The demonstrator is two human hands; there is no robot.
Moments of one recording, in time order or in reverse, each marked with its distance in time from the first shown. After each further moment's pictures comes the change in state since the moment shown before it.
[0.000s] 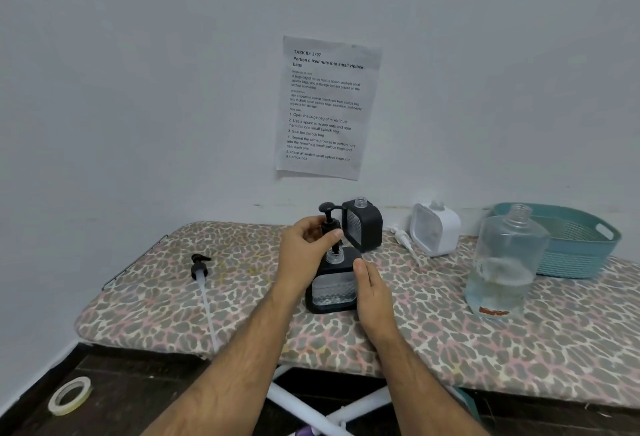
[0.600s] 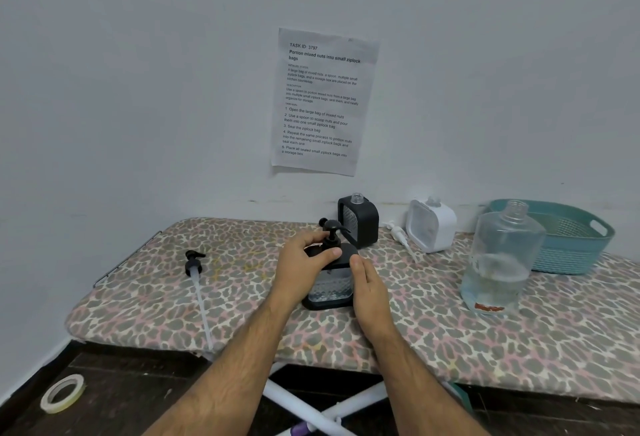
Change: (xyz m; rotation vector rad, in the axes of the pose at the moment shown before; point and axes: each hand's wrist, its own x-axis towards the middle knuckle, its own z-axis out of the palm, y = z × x) left_hand -0.008 -0.026 -0.006 0.222 -0.104 -0.029; right_hand -0.002 -0.003 -0.001 0.021 -0.011 0.027
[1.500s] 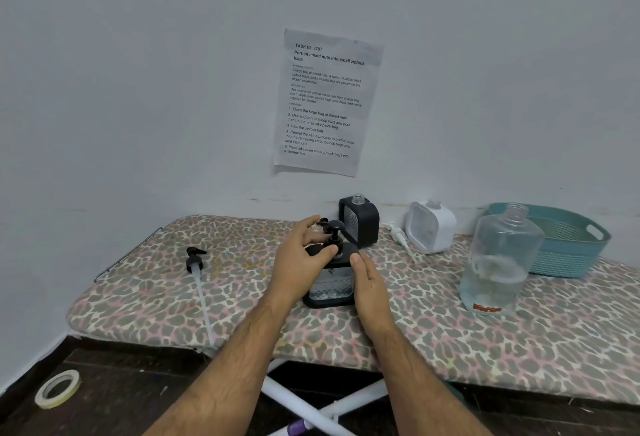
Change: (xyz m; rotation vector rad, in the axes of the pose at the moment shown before) left_hand -0.006 0.007 -0.007 0.073 0.025 0.023; right_hand 0.003 -0.002 0.001 0.032 -0.006 0.038
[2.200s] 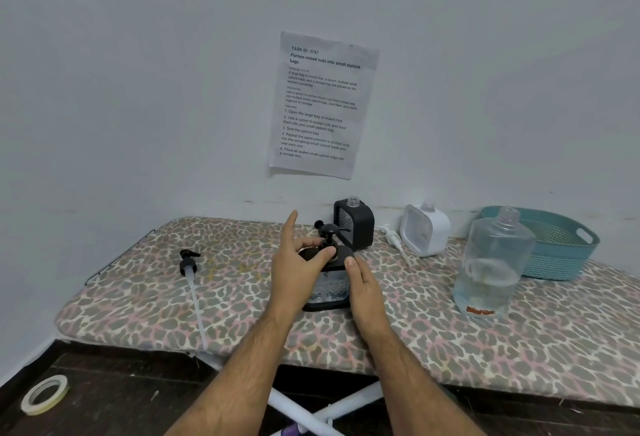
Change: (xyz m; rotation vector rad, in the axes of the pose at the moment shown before) left_hand -0.012 0.005 0.011 -0.108 0.144 -0.003; right_hand 0.002 0.004 -0.001 -0.015 -0.005 -0.011
